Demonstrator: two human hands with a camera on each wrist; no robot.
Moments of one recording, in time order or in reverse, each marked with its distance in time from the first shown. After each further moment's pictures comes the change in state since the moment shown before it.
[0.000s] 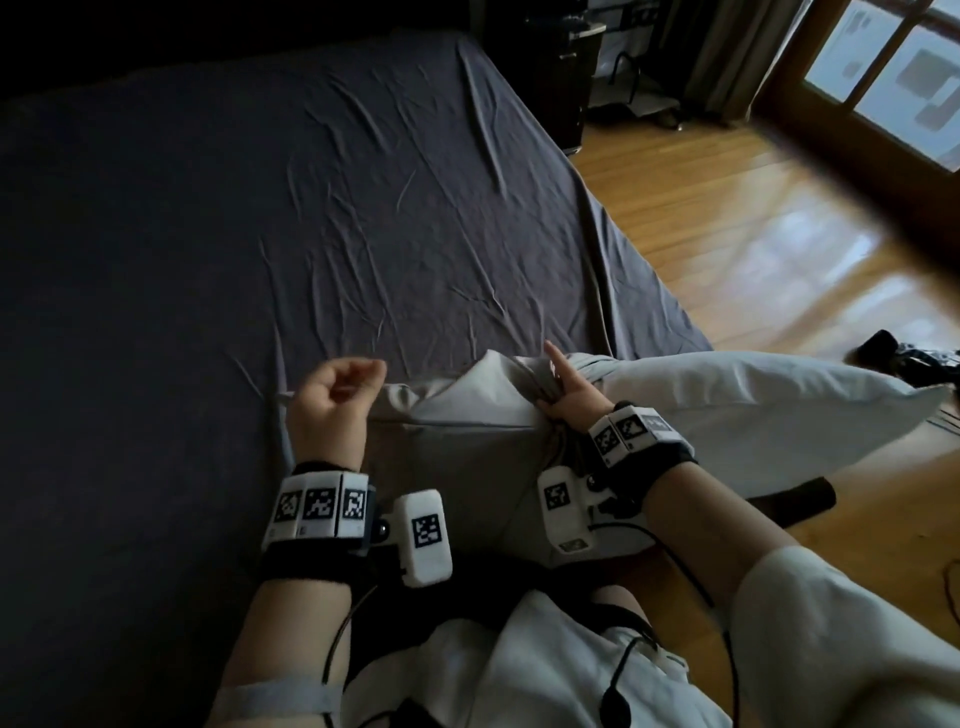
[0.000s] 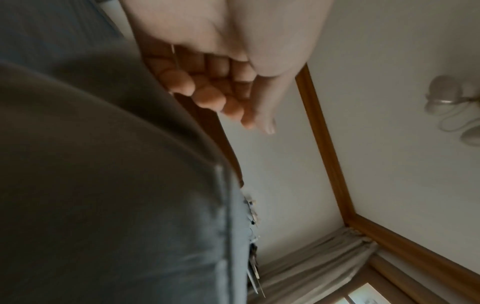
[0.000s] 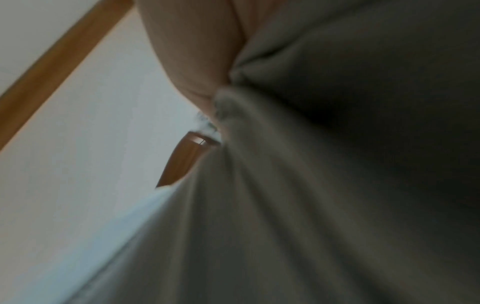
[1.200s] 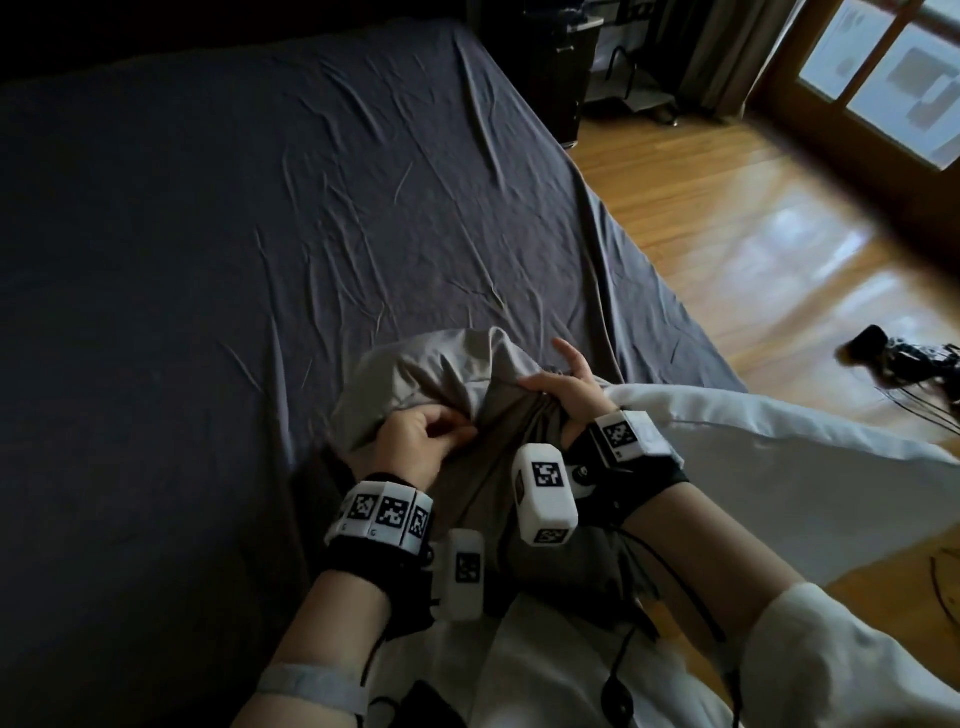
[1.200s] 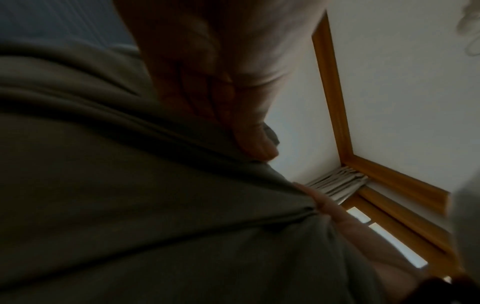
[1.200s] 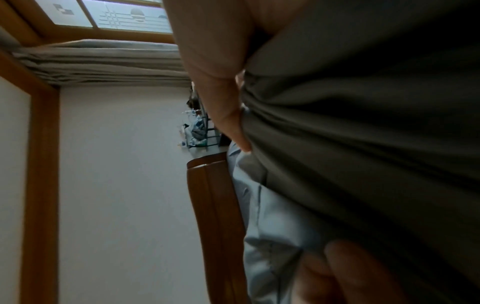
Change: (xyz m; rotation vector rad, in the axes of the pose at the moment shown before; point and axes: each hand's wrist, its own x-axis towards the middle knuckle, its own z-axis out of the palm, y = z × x) left_hand -0.032 -0.025 0.031 0.284 -0.434 -0.062; right_hand -0.035 -0.043 0.026 0.785 0.236 0.225
